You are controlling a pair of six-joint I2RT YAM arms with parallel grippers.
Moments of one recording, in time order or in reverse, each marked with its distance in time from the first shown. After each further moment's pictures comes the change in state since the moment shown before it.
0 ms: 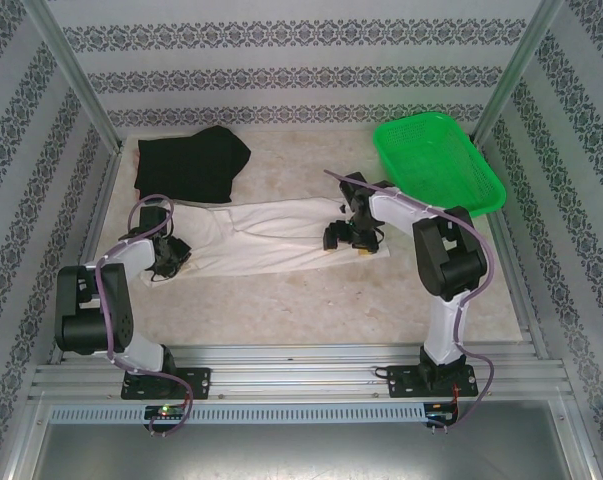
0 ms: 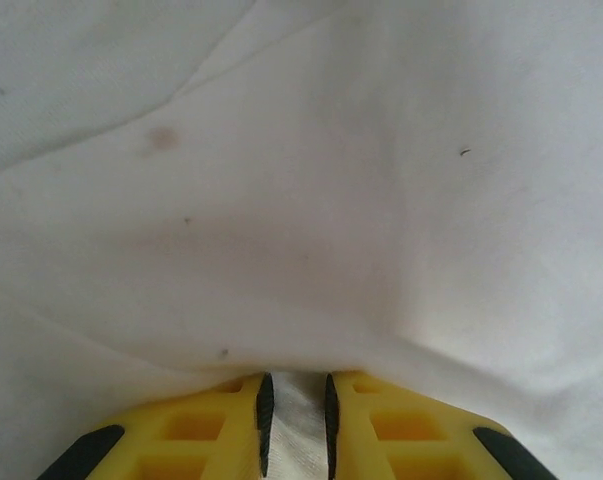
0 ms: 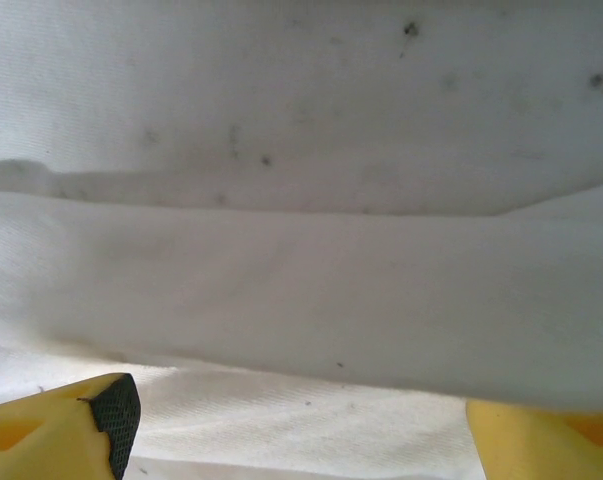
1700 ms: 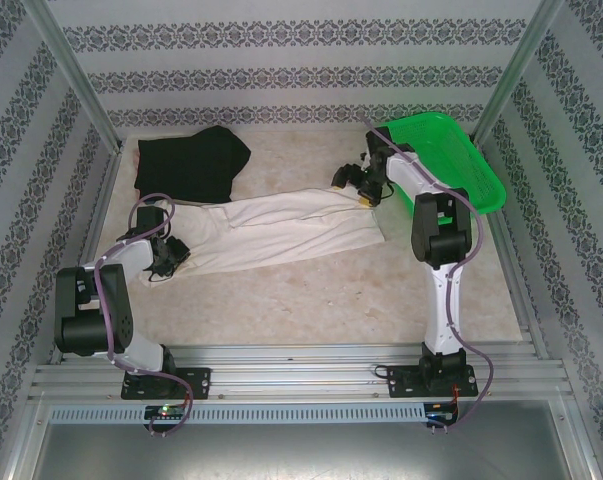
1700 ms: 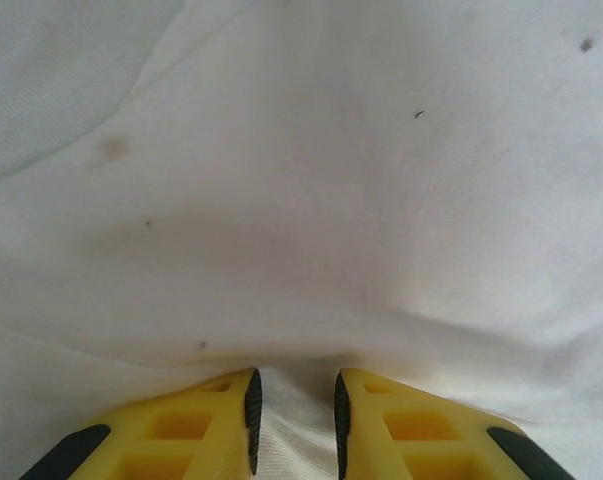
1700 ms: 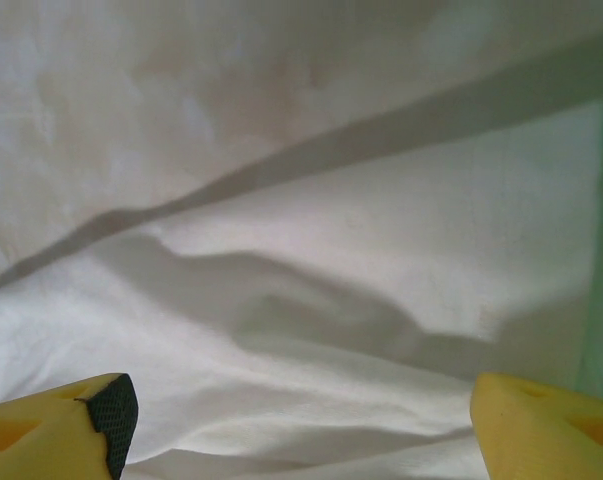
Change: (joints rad) left arm 0.019 -0.014 -0.005 0.005 0.011 0.113; right arm -0.203 0.316 0.542 0.037 -0.167 0.136
